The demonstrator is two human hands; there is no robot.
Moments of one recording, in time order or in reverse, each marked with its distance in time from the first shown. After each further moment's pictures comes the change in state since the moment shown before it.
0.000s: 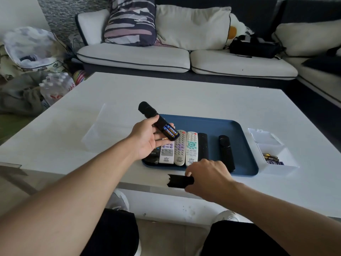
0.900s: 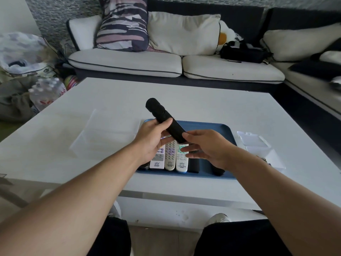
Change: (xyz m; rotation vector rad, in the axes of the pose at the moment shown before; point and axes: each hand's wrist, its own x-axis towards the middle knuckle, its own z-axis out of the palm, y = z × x) left_hand 0.000 -0.014 0.041 0.149 -0.065 0.235; right_hand 0.030 0.046 -0.055 1.561 -0.073 0.292
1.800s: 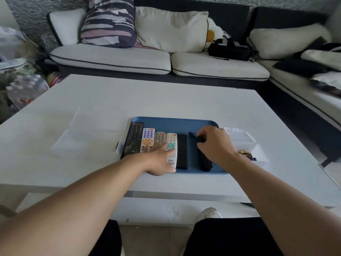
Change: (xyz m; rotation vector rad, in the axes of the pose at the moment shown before) left_hand 0.004 -0.053 0.007 1.711 -0.569 -0.185; right_hand 0.009 0.033 -0.049 -1.009 0.515 -0.232
